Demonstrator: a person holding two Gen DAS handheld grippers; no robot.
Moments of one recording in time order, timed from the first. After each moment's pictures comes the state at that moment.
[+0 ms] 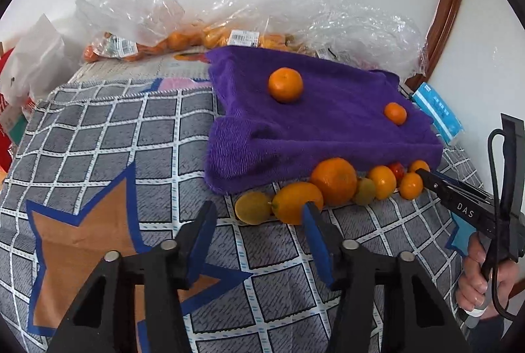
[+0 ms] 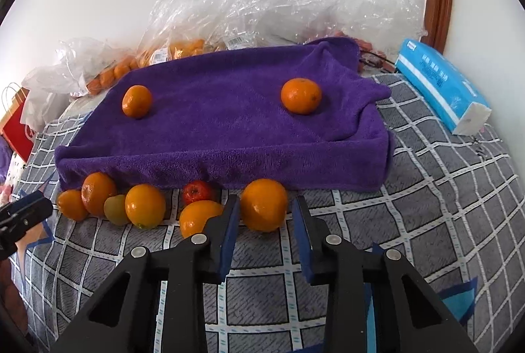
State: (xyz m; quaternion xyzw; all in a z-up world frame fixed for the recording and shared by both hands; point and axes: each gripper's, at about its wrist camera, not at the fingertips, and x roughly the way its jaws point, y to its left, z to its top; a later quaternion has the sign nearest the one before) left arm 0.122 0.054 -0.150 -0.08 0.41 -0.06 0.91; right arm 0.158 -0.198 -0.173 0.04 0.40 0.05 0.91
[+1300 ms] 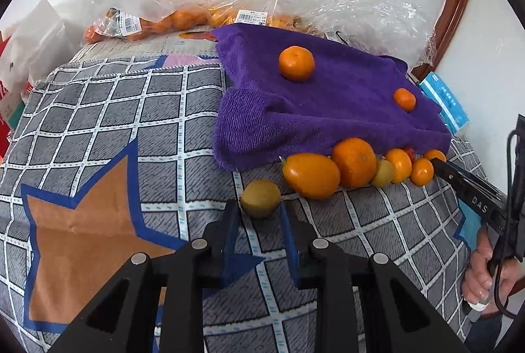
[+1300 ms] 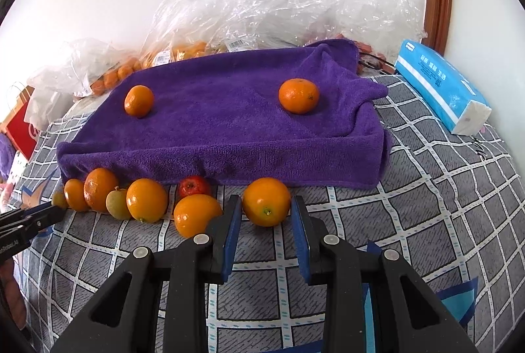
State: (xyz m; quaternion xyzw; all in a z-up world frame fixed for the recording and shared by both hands) left arm 0.122 0.060 -0.164 -0.08 0.44 -0.05 0.89; right arm 0.149 -0.203 -0.176 0.04 0.39 0.06 0.92
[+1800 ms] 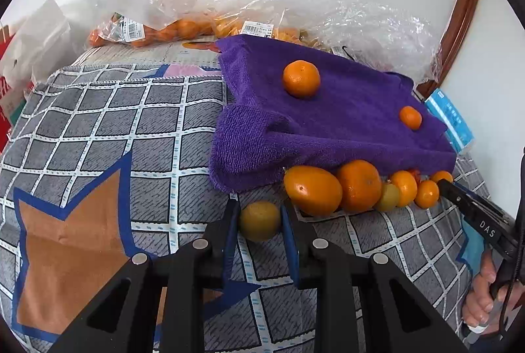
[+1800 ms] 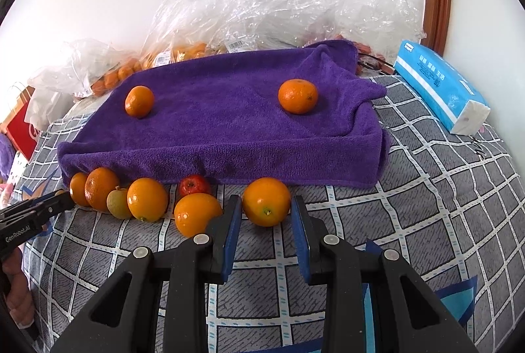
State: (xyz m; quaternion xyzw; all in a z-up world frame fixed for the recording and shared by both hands) left arm 0.128 0.059 -0.166 -0.10 0.41 -0.04 0.91; right arm 0.146 -0.205 -0.176 0.04 0.38 0.06 0.92
